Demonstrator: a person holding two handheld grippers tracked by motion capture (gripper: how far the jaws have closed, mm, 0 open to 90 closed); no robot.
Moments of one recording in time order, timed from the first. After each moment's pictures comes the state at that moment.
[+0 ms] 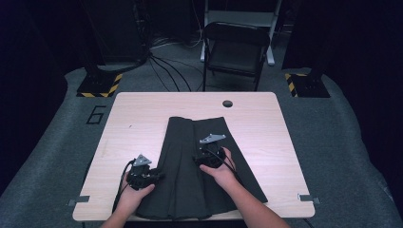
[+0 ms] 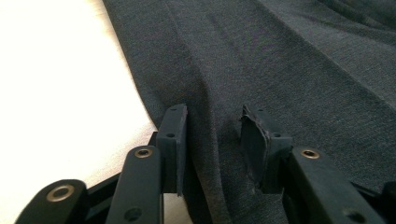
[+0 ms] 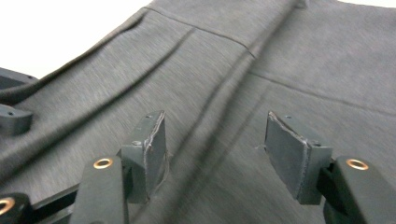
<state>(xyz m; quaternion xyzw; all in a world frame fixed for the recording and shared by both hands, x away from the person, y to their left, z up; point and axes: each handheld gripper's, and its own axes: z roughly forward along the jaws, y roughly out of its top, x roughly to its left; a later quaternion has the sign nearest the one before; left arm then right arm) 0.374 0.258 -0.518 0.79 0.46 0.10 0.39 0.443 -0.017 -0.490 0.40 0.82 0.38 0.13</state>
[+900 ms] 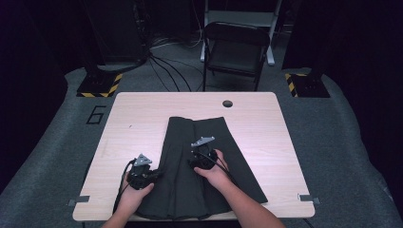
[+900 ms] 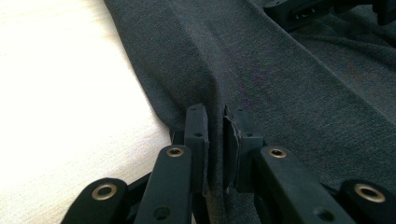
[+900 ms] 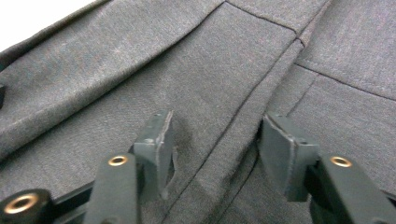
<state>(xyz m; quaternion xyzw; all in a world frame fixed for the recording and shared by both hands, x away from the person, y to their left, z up) 0.373 0.256 -0.514 0.80 0.46 0.10 0.38 0.449 0.006 -0.512 0.39 0.85 0.34 0.12</state>
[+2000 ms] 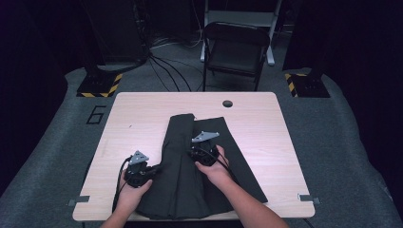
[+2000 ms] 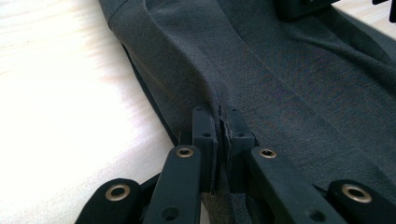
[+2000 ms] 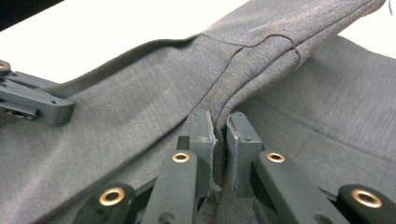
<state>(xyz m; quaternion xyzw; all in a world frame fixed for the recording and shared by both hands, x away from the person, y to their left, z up) 0.367 0.257 -0.489 0.77 0.46 0.12 0.42 0.437 0.002 -0.468 0.35 0.83 0.41 0.12</state>
